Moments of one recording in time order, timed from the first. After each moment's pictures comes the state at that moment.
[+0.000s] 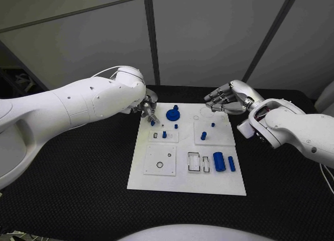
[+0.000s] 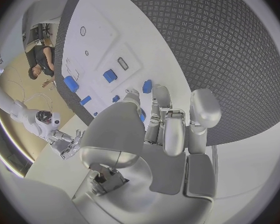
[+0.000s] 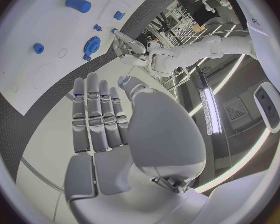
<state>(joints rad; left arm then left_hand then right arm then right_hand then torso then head) 1.39 -0.43 -0.11 0.94 -1.44 0.51 -0.23 1.19 0.00 -0.05 0.29 0.18 0.92 0.08 0.57 0.30 1.08 0.01 1.11 0.47 1.47 -0.06 1.50 1.31 0.13 1.39 0.05 1.05 1.31 1.23 -0.81 -0.02 1.48 -0.87 -0.40 0.13 1.42 -0.16 0.27 0.17 0.50 1.04 0.18 0.10 0.07 1.19 0.10 0.20 0.16 1.26 0.05 0.19 0.49 0.17 0.93 0.17 0.43 0.30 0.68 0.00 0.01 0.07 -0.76</state>
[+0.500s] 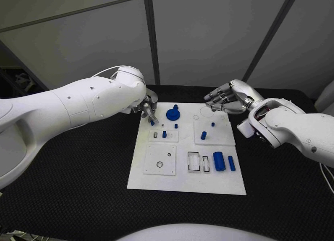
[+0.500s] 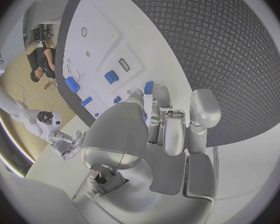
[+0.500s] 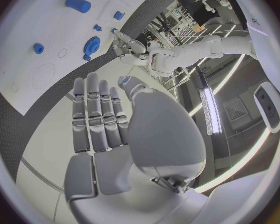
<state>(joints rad) 1.39 -0.43 -0.11 0.94 -1.44 0.52 -0.23 1.26 0.02 0.00 0.28 0.17 0.92 0.09 0.57 0.31 1.08 0.01 1.10 0.48 1.47 -0.06 1.50 1.31 0.13 1.39 0.05 1.05 1.31 1.23 -0.82 -0.02 1.48 -0.87 -0.40 0.13 1.42 -0.16 0.27 0.17 0.51 1.04 0.18 0.10 0.07 1.19 0.10 0.20 0.16 1.26 0.05 0.19 0.49 0.17 0.93 0.17 0.43 0.30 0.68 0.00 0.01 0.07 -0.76</state>
